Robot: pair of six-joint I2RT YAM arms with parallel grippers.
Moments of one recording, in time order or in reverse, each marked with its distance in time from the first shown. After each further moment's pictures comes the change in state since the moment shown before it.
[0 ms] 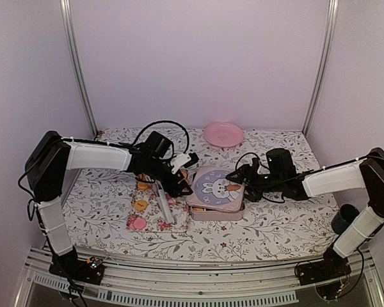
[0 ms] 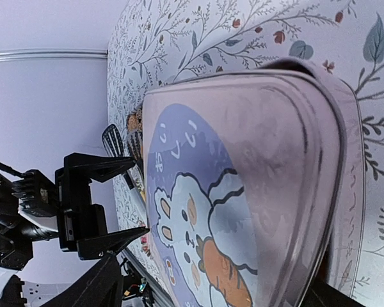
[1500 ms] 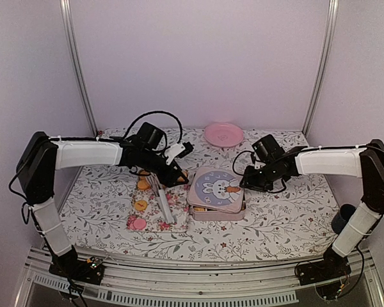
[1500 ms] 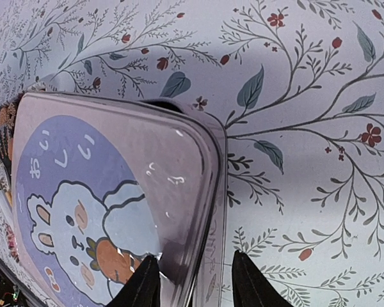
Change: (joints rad) left arm 0.040 -0.078 0.014 -0.029 0.050 -0.019; right arm 0.008 0.069 0.347 -0.738 0.325 -0.485
